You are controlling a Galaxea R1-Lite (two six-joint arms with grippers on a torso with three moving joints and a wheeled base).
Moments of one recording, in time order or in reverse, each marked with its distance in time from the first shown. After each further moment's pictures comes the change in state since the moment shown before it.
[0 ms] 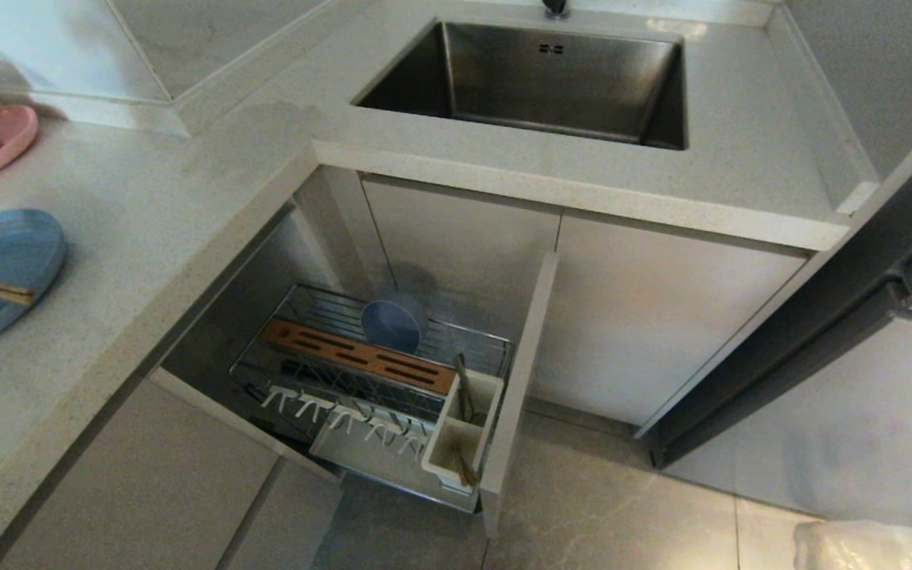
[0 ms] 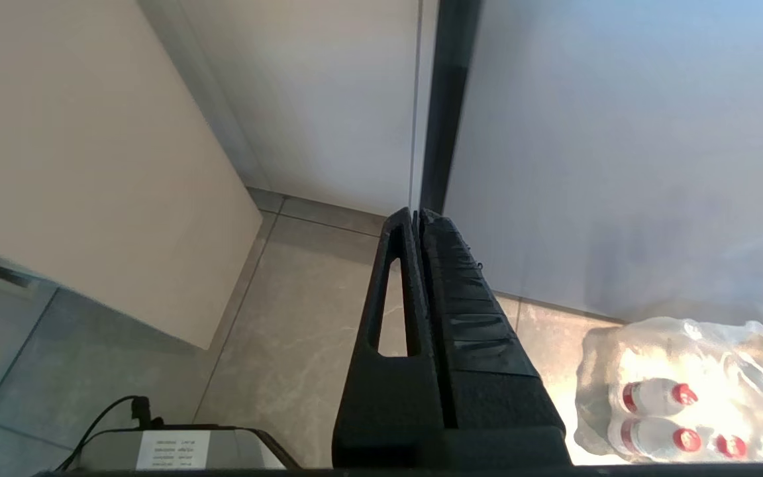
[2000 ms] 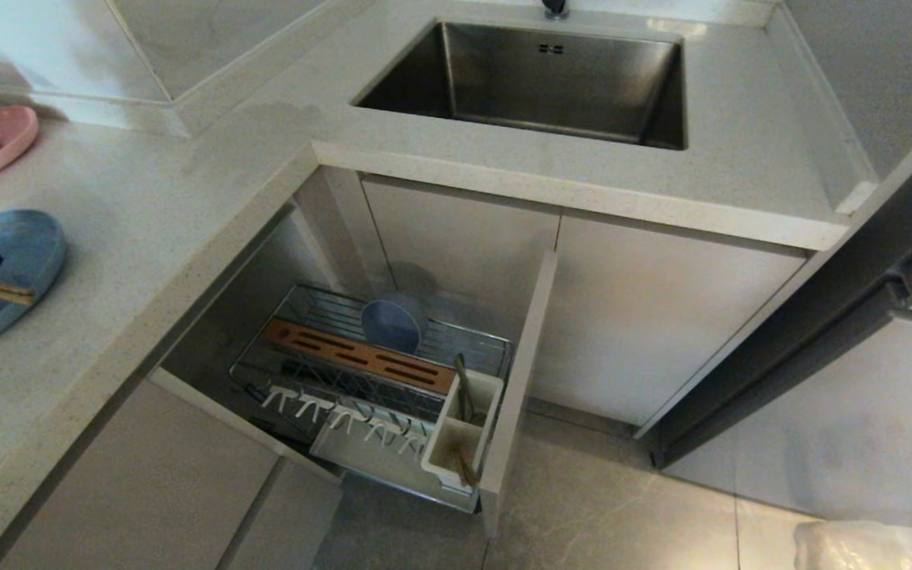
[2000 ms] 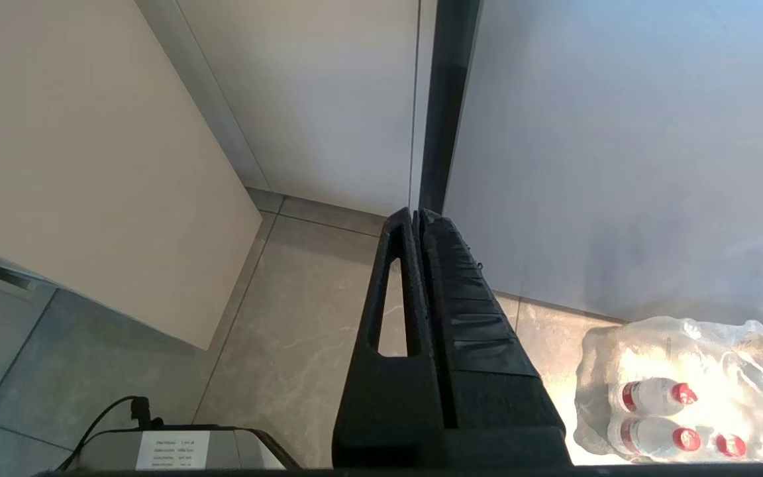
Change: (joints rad) left arm 0.056 0.094 0.031 -0.076 -0.049 0.003; right arm 0.000 0.000 0.000 0.000 0.000 0.000
